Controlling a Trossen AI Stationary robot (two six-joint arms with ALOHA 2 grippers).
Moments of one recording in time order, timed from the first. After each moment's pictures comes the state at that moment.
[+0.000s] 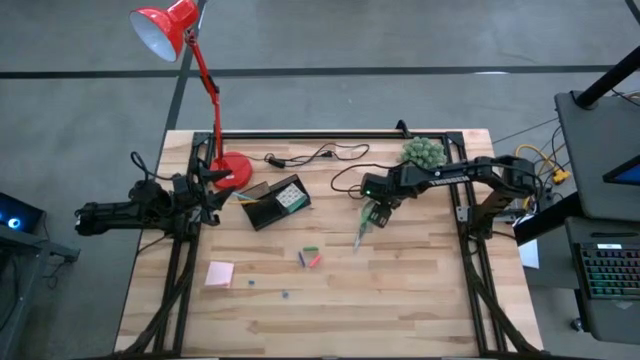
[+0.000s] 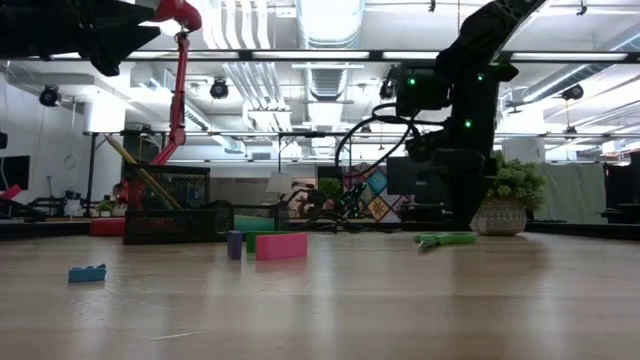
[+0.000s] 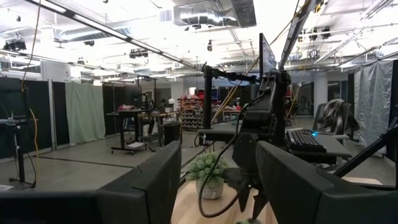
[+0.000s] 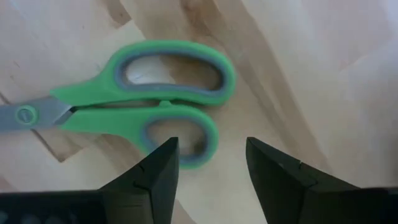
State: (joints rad) left arm 0.00 0.06 0.18 0.16 -0.32 0.12; right arm -0.22 1.64 0.93 -0.73 0.11 0.34
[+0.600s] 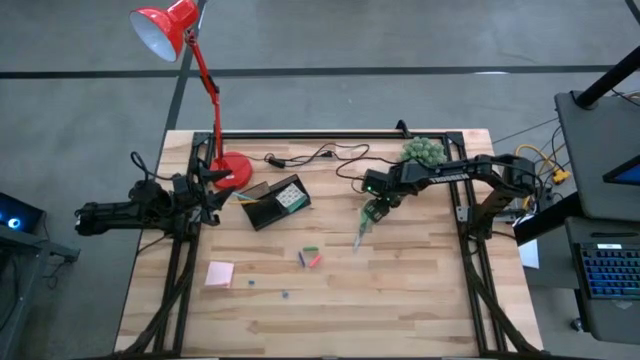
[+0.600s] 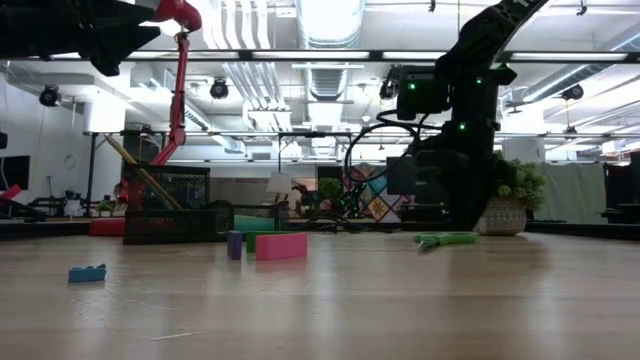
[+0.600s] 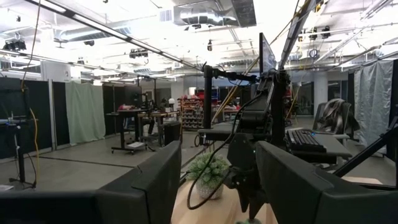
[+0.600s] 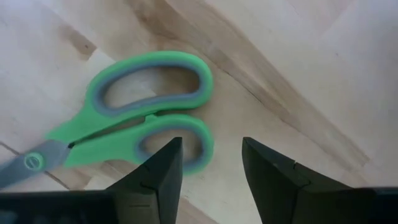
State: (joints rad) left arm 0.00 0.06 0.18 0.16 -0.32 0.12; right arm -0.26 1.64 0.93 -0.72 0.07 0.60
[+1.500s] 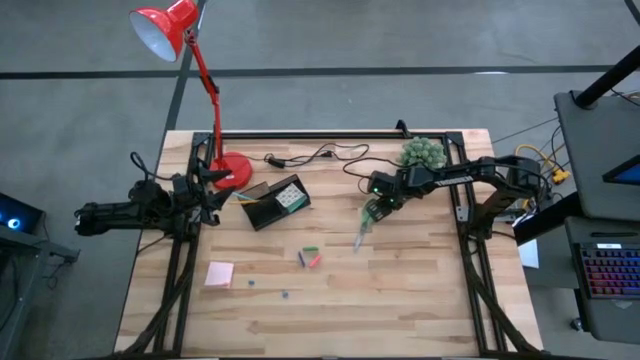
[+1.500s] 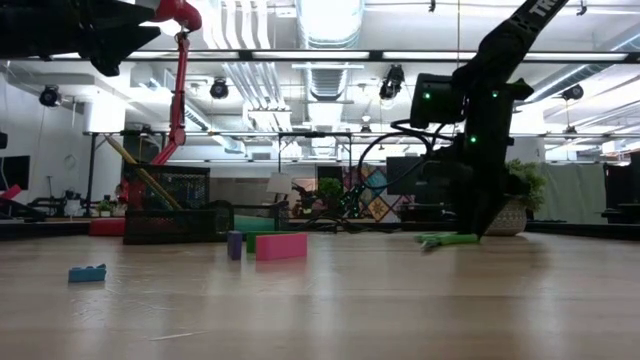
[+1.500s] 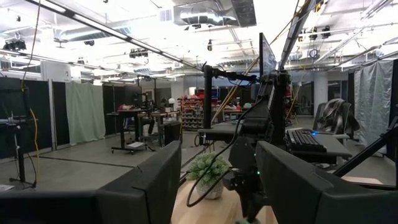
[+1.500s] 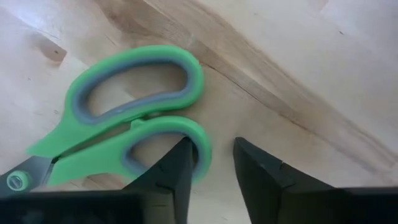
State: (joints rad) left arm 0.00 0.06 0.18 0.16 -0.32 0.12; right arm -0.26 1.63 0.78 -0.55 0.05 0.68
